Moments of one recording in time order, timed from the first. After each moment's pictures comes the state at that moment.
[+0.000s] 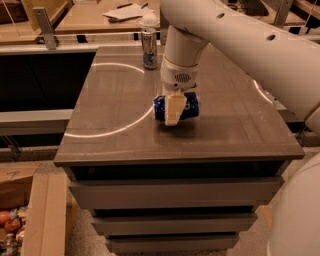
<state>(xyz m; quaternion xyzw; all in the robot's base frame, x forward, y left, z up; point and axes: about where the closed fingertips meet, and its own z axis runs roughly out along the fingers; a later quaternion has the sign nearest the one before) 0.580 -0.031 0.855 -0.74 0.67 0.06 0.06</state>
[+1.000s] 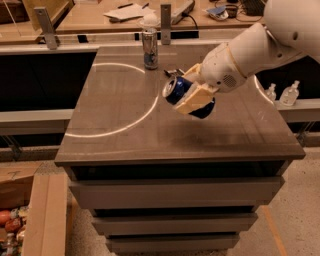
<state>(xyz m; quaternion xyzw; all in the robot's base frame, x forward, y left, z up) 0.559 -0.057 0.916 -0.64 0.66 0.21 0.33</state>
